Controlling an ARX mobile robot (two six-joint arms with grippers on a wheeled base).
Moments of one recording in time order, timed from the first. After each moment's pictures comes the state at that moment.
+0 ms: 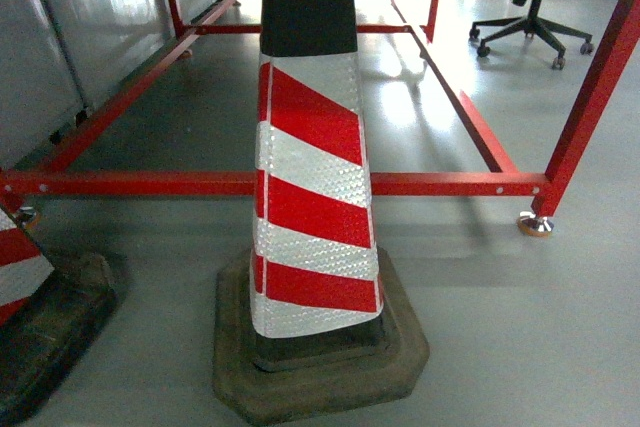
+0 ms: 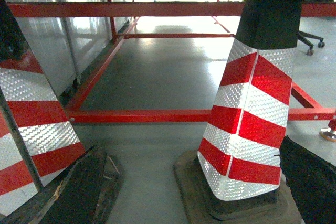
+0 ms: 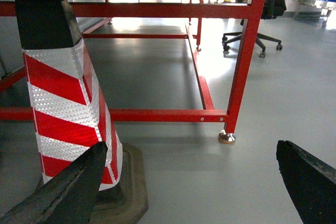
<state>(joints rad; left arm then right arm) 0.00 0.01 0.01 -0.01 0.00 -0.01 0.00 0.00 0.01 -0.01 0.00 0.00</state>
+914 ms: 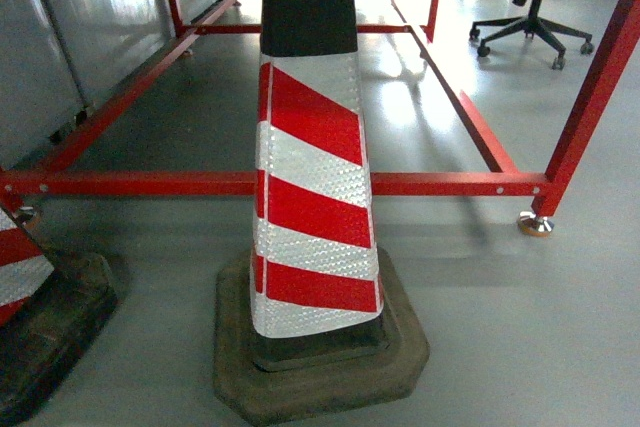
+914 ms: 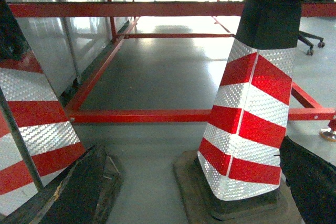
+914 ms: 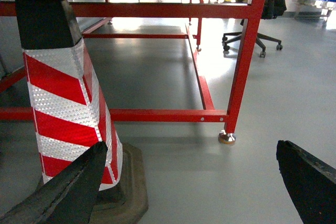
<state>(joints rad) 0.00 0.01 0.01 -0.01 0.00 -0.01 0.00 0.00 0.01 -0.01 0.00 0.00</state>
